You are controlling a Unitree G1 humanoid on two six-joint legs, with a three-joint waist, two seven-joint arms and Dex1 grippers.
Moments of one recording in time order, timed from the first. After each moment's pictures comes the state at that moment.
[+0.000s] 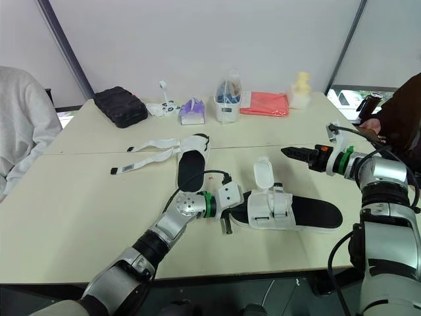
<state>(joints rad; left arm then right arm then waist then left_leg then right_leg) -0.65 0.02 -0.43 0.57 0.10 -0.07 -0.81 -0.92 -0.76 -0.18 0.83 0.39 0.77 1.16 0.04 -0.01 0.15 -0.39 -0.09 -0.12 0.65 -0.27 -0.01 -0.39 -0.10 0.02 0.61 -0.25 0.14</state>
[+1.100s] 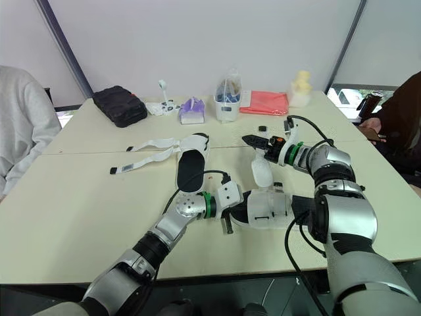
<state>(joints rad) -0.63 0.01 -0.42 0.56 0.10 -0.07 -0.78 -1.18 -0.49 -0.28 1.21 0.43 0.73 0.95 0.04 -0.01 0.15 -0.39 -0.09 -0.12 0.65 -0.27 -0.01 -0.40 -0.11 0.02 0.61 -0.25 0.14</state>
